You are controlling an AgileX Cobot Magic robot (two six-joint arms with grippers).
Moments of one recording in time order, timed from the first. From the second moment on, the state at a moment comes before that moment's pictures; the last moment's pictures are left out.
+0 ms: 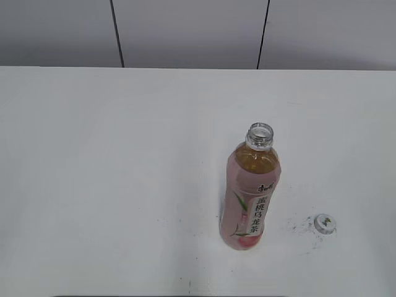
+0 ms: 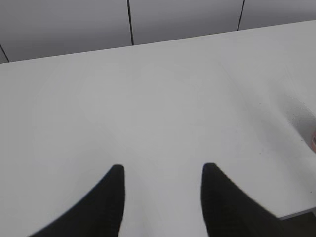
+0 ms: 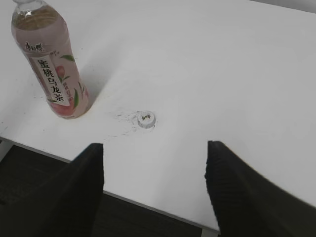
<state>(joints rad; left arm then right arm) -0.23 -0.01 -0.56 0.07 1.03 -0.02 0.33 -0.01 -0.51 0.02 1.10 -0.14</state>
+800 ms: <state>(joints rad) -0.01 -0.01 -0.56 0.07 1.03 -0.02 0.10 -0.01 -0.51 0.02 1.10 -0.14</state>
